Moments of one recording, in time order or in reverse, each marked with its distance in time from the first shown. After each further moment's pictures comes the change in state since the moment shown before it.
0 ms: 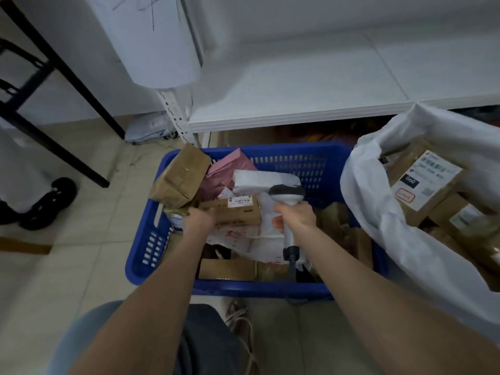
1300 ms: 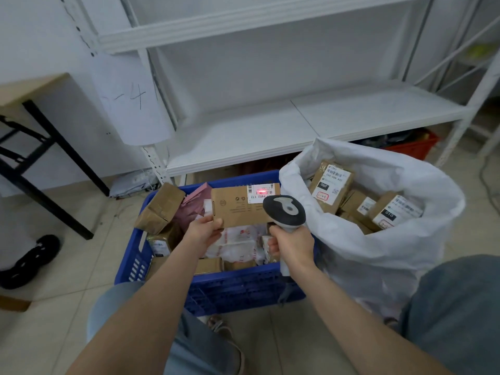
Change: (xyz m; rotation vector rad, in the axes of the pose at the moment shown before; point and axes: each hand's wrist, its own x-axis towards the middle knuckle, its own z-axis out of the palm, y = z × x) left_hand -0.203 0.028 -0.010 -0.774 -0.344 0.235; right_hand -0.175 0.077 -0.113 0.167 0.207 -0.370
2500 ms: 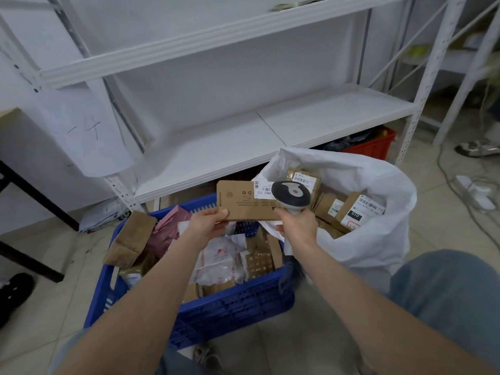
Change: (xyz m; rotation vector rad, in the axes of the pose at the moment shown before) left_hand -0.013 0.052 0.092 0.090 -0.150 0.098; right_hand 0.048 -0.030 -0.068 0.178 0.193 -0.010
